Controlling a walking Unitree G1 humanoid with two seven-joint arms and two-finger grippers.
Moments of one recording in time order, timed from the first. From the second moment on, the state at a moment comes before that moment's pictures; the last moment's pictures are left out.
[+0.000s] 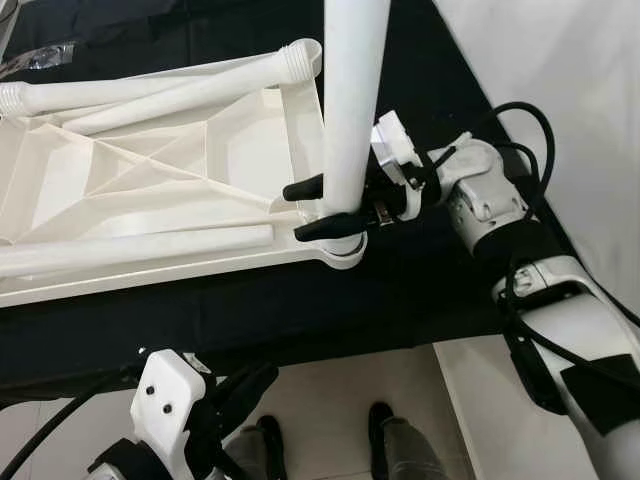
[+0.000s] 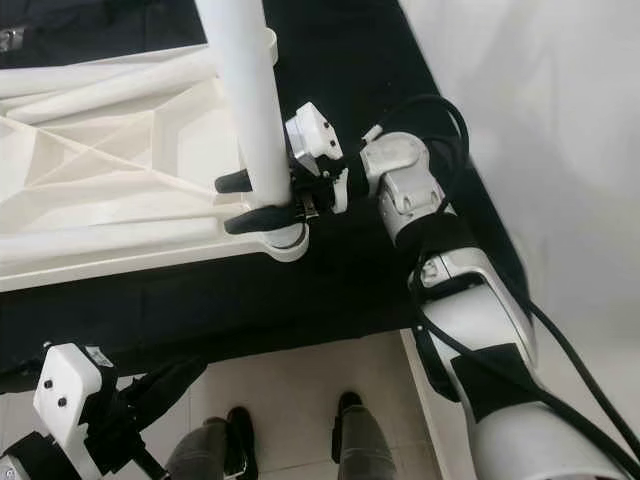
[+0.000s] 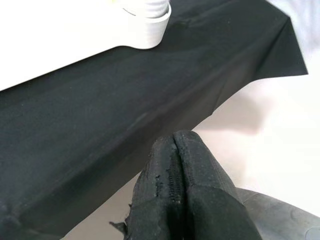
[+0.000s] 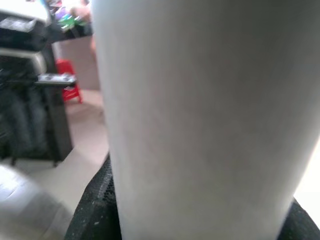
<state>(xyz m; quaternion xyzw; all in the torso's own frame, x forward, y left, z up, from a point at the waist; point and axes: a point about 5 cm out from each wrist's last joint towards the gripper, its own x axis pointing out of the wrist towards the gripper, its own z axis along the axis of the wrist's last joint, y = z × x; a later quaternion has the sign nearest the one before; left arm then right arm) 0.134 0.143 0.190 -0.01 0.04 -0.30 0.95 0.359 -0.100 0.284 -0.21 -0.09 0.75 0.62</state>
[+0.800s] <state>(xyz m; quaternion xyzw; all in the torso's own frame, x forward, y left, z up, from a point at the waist) 0.134 0.143 0.190 -0.01 0.04 -0.30 0.95 0.356 -0.090 0.284 -0.22 -0.08 0.77 0.59</state>
